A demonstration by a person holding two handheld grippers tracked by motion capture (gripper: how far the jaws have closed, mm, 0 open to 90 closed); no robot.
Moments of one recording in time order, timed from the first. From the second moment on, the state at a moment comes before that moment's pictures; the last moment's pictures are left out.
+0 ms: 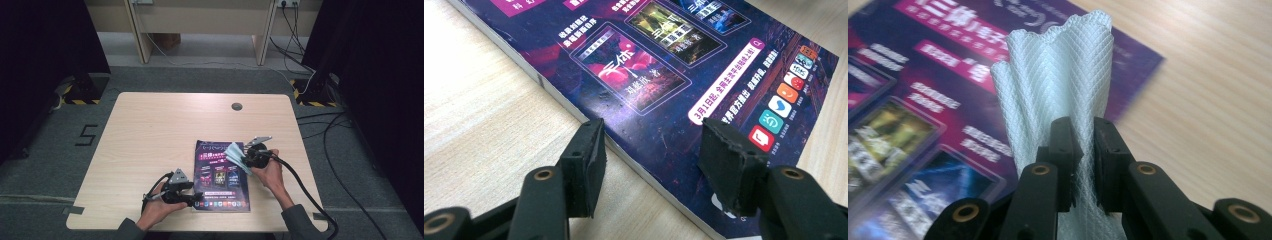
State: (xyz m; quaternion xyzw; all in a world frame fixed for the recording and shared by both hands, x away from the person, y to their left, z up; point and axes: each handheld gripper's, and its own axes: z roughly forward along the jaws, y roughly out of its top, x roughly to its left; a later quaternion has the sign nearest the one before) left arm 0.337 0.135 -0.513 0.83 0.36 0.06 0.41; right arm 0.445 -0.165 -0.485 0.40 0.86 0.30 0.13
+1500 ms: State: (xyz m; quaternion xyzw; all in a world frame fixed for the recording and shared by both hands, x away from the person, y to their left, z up) left arm 0.308 0.146 -0.511 0.84 0.35 0.05 0.40; right arm 0.424 -0.156 -0.485 0.39 0.87 0.29 0.13
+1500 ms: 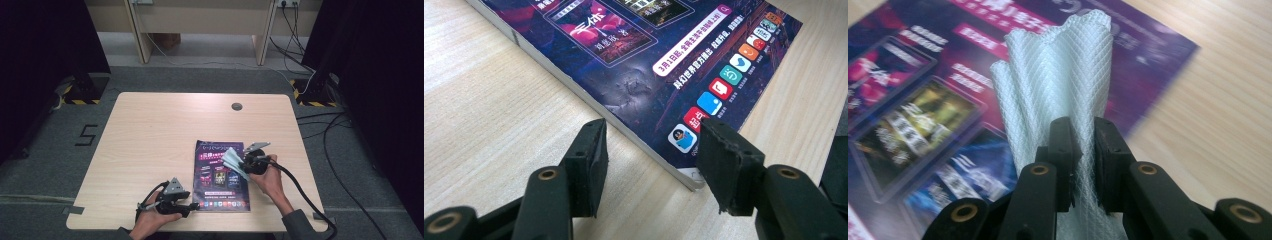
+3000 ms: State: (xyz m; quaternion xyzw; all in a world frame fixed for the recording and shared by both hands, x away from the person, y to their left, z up) left arm 0.309 0.145 -0.511 0.85 0.35 0.05 0.40; right arm 0.416 -0.163 -0.485 0.40 0.86 0.30 0.12
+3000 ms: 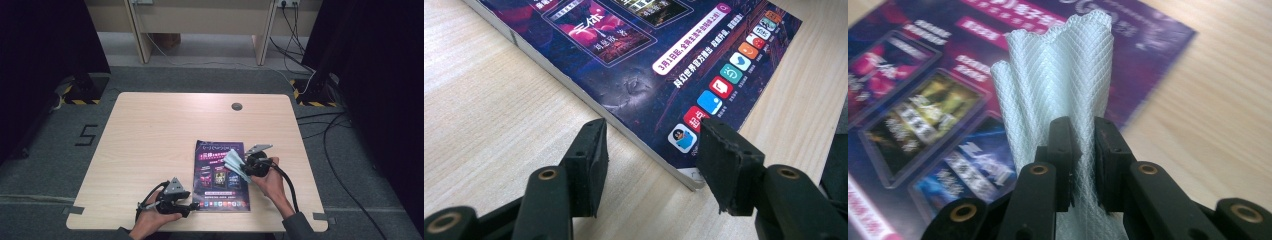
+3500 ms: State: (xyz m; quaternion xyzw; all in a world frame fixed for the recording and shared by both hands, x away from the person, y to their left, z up) left arm 0.308 0.145 -0.511 0.85 0.35 0.05 0.40; right arm 0.392 -0.065 -0.488 0.30 0.90 0.31 0.09
